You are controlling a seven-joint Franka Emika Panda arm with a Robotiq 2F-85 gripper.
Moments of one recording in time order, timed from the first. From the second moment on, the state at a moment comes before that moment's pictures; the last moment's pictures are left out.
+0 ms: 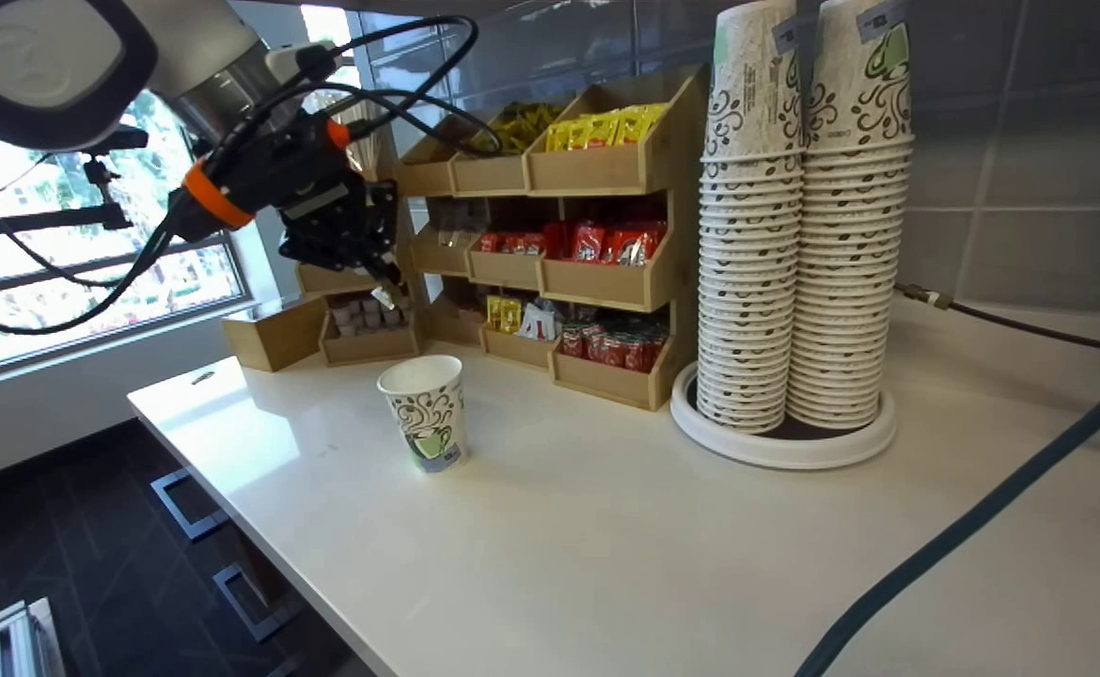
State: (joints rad) arm 0.13 -0.62 -0.27 -2.74 -0.06 2.67 -0.90
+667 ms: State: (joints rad) arm 0.15 -0.61 -0.35 -2.75 0.01 2.68 -0.91
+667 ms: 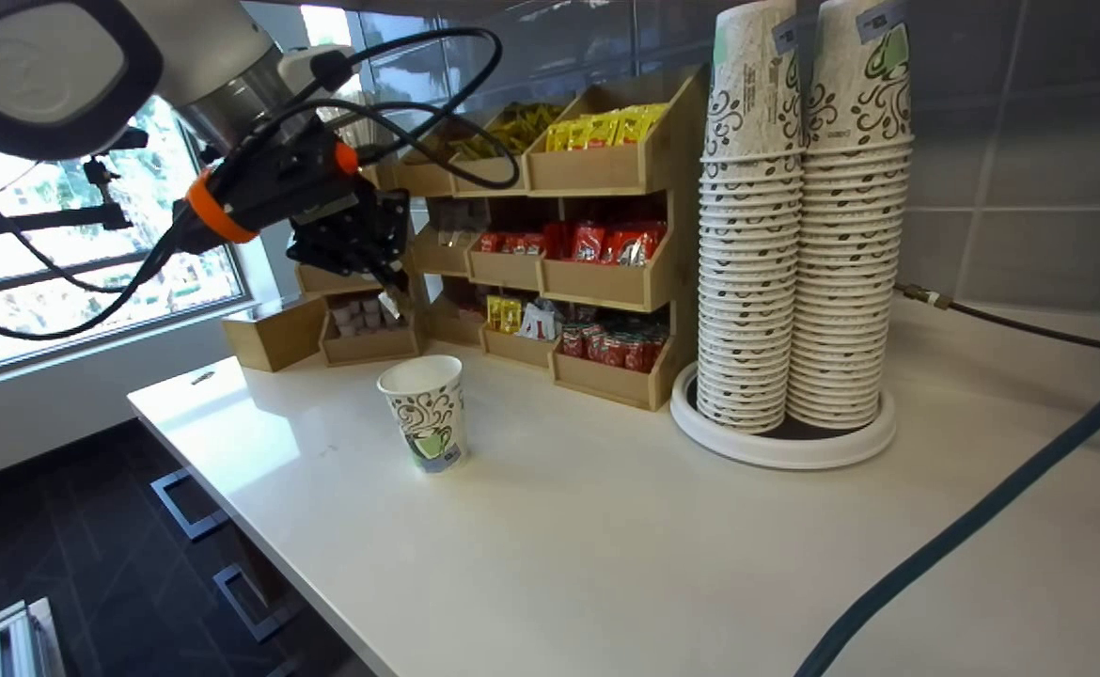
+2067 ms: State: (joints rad) arm 0.47 -0.59 -0.75 -2.75 0.32 2.83 -1.14
